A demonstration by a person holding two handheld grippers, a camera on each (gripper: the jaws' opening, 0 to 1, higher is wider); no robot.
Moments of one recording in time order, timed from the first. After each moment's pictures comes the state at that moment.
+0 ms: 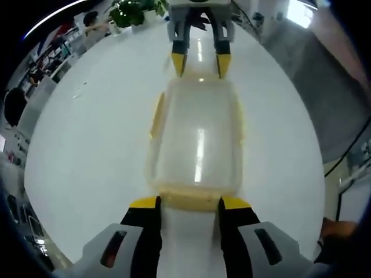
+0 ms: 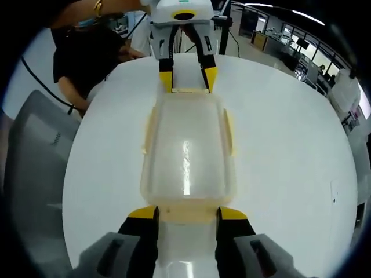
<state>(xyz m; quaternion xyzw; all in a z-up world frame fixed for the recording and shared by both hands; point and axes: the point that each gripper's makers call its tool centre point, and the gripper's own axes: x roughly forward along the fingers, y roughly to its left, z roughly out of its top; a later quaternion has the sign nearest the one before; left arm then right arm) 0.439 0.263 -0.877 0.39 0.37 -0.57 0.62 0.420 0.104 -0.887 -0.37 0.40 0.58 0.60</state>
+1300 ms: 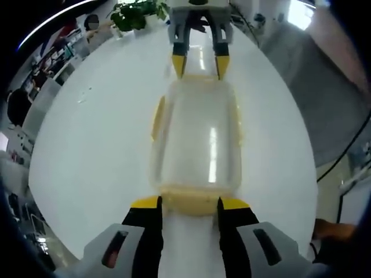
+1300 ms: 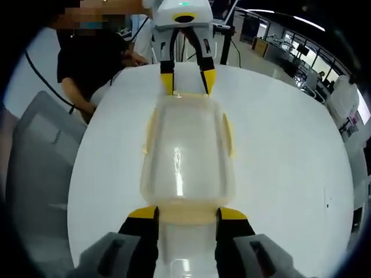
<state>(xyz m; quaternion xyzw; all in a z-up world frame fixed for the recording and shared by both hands) 0.432 0.267 -0.856 0.39 0.36 -0.56 0.63 0.415 0.107 -0.863 -0.37 0.37 0.59 0.61</state>
